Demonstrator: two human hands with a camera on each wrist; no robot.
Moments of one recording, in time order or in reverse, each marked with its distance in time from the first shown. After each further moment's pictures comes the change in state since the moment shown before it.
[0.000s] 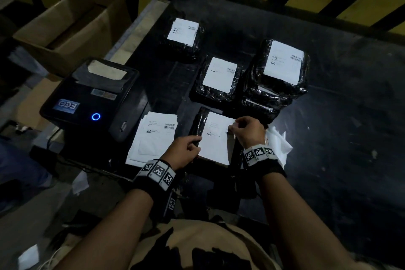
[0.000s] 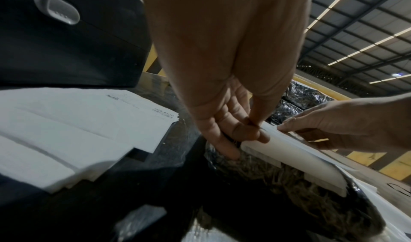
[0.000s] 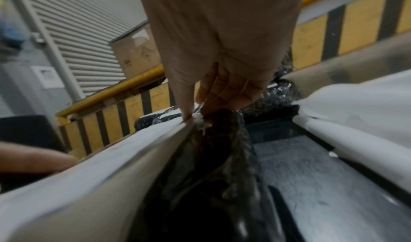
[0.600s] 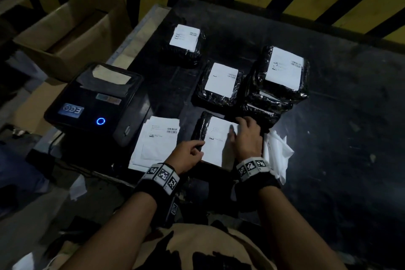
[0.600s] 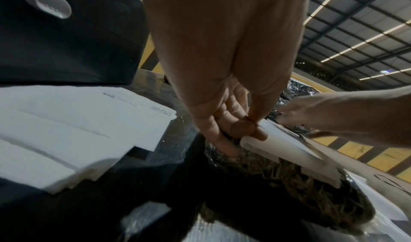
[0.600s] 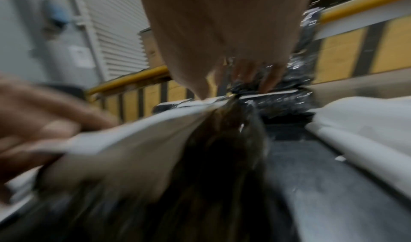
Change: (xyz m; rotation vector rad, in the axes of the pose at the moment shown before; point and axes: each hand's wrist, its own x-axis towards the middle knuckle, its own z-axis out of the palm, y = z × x) left_hand 0.003 -0.005 -0.001 0.035 -0.004 0.055; right_hand -0.024 -0.006 0.018 -0.421 0.100 -0.230
